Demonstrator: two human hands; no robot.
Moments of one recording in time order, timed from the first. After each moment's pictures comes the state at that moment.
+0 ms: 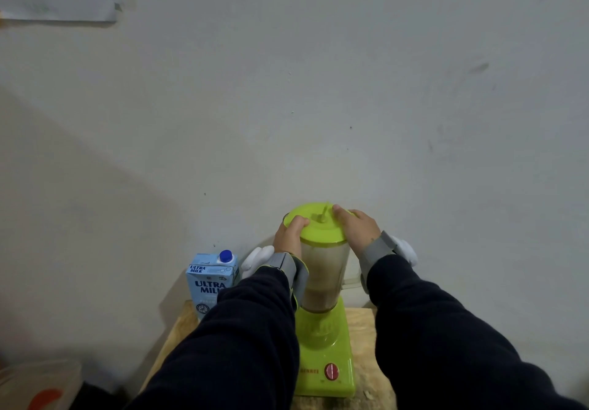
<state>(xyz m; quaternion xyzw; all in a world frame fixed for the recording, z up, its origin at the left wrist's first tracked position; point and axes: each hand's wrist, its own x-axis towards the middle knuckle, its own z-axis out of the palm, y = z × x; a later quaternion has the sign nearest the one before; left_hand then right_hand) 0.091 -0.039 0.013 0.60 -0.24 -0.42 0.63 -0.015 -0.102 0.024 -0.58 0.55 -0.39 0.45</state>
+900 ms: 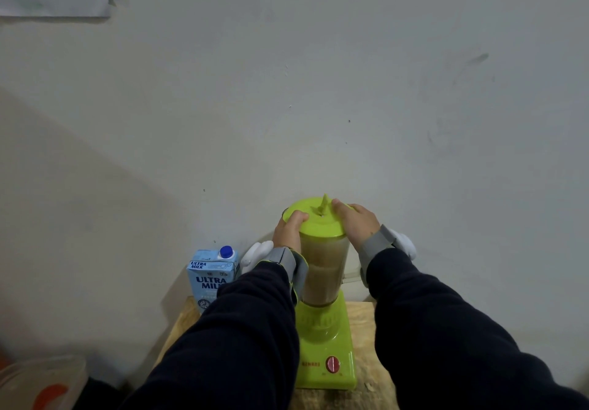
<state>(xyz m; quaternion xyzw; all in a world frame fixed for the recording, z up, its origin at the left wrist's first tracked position) 0.090 -0.035 0.015 0.62 -0.24 -0.42 0.62 -0.016 -0.099 0.027 -0.58 0.55 -0.39 0.45</state>
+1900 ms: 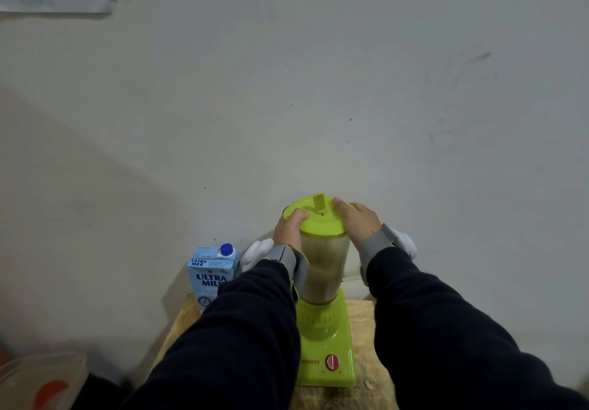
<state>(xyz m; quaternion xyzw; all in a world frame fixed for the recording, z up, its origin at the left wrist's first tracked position) 0.092 -0.040 0.011 0.61 -0.24 -0.43 0.63 -0.016 -0.099 0.025 -0.58 0.56 -0.39 0.45</state>
